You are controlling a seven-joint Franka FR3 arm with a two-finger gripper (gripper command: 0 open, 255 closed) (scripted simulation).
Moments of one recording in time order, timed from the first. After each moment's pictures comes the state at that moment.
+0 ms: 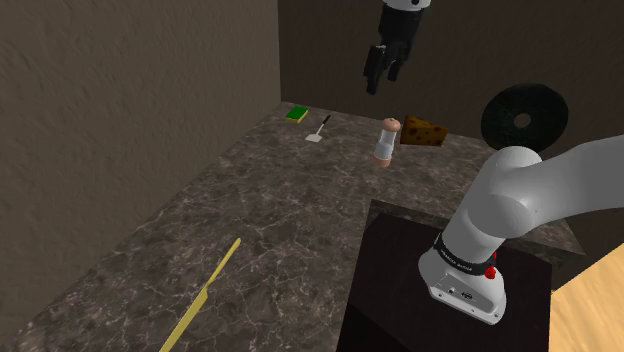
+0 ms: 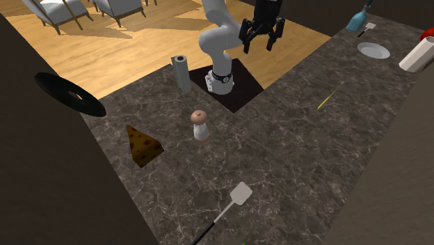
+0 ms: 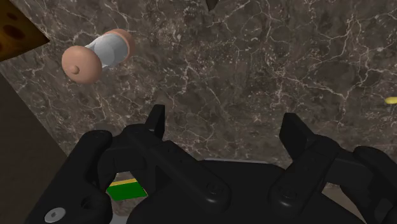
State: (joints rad) arm -0.02 -0.82 0.04 -2.35 -0.08 1.63 0.06
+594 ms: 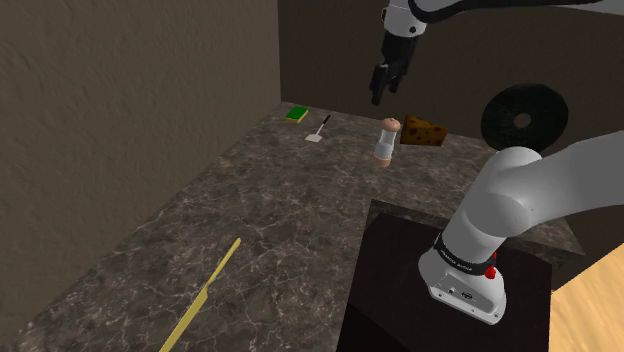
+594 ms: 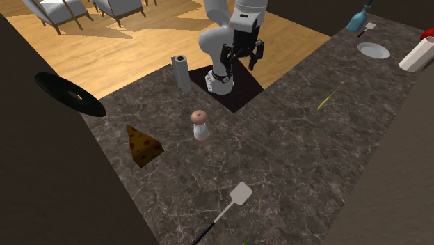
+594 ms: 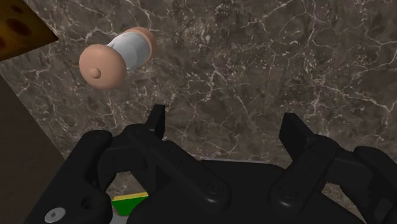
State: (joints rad) arm -0.06 -0.76 -0.10 -2.45 -0.16 1.78 -0.09
